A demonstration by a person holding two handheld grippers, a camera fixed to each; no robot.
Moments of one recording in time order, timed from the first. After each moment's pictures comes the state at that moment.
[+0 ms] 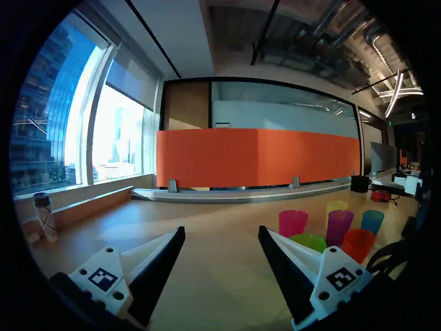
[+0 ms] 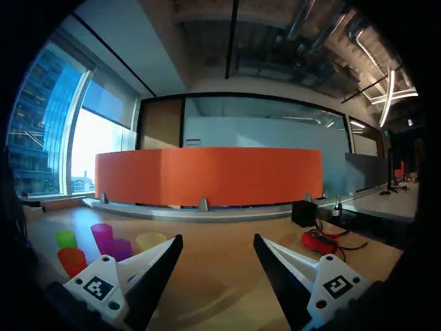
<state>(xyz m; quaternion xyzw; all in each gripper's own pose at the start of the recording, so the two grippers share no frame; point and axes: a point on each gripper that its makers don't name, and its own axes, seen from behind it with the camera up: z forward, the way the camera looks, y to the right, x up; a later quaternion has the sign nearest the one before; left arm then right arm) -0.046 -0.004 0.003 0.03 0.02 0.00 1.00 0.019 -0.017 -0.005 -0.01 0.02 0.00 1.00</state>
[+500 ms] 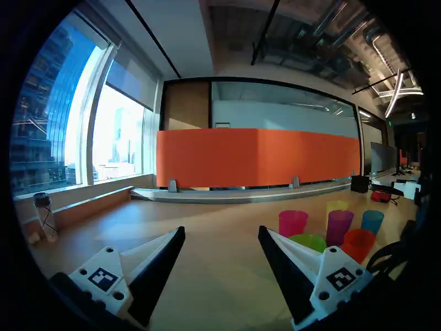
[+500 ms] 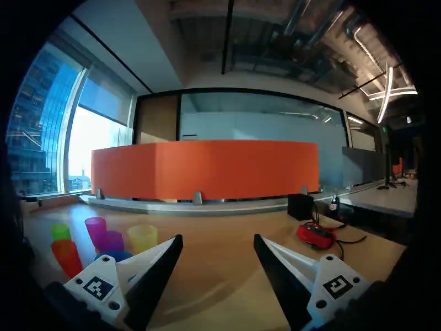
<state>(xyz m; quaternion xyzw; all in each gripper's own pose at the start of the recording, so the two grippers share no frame) -0.046 -0.004 0.004 0.03 0.02 0.00 1.00 0.001 -0.001 -0.005 -0.02 0.01 0.00 1.00</state>
